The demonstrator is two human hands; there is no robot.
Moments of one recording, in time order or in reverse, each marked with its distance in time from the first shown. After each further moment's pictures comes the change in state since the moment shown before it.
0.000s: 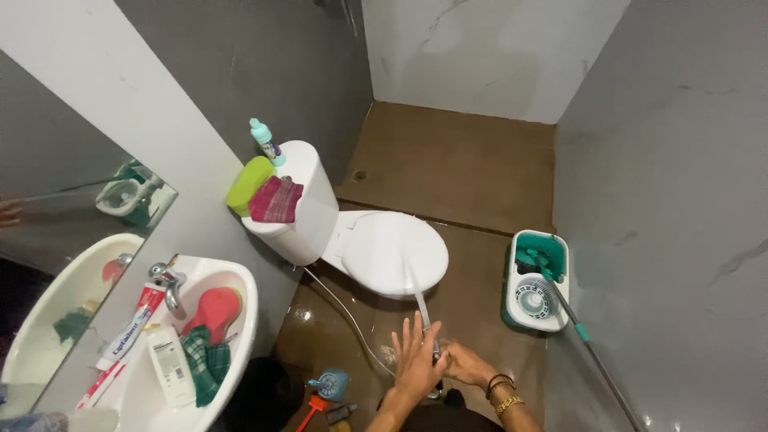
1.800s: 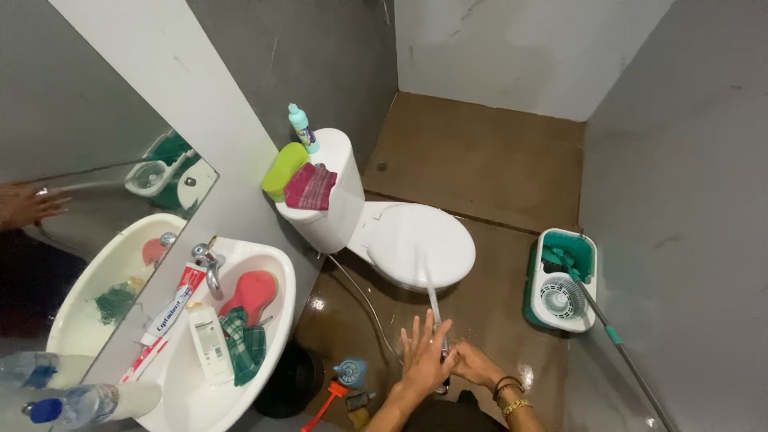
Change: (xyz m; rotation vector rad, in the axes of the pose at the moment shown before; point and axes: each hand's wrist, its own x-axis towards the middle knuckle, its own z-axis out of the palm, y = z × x) left_hand -0.025 -0.055 -0.031 -0.033 0.002 0.040; right_hand 0.043 0.000 0.062 0.066 -0.001 -0.079
